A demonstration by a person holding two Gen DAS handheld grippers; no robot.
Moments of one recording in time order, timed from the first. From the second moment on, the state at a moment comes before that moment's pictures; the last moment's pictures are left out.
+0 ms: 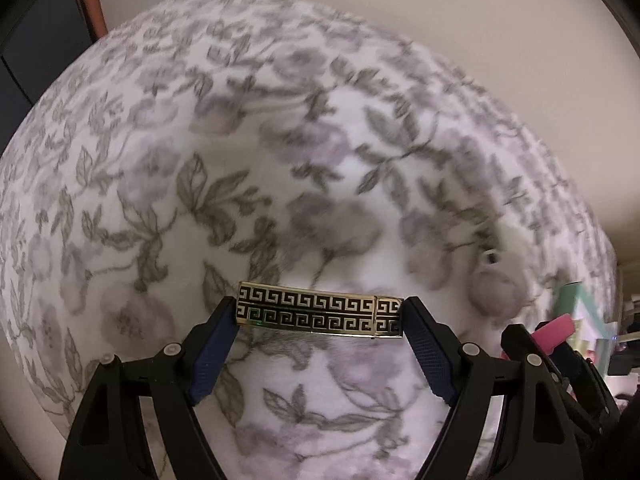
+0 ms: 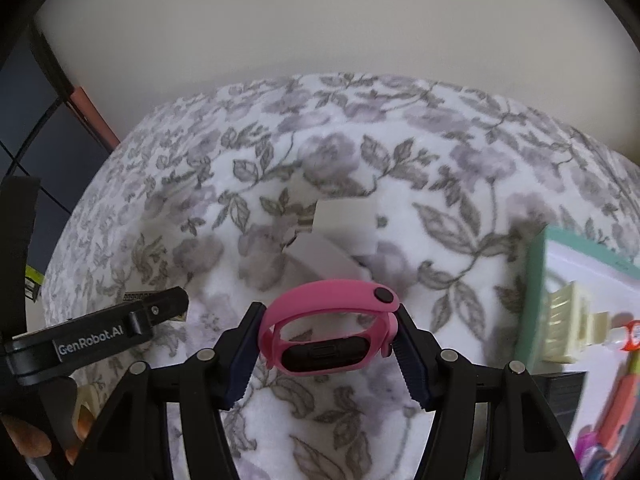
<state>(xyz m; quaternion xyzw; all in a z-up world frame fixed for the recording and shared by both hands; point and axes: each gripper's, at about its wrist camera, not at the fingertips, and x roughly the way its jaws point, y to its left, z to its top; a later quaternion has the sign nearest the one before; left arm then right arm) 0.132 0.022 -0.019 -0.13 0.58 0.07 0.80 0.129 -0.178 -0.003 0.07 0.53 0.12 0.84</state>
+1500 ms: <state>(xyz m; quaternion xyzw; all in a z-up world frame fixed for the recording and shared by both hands) 0.086 -0.271 0.026 0.05 0.51 -0.21 0.83 0.065 -0.455 0.056 0.13 0.50 -0.13 0.85</state>
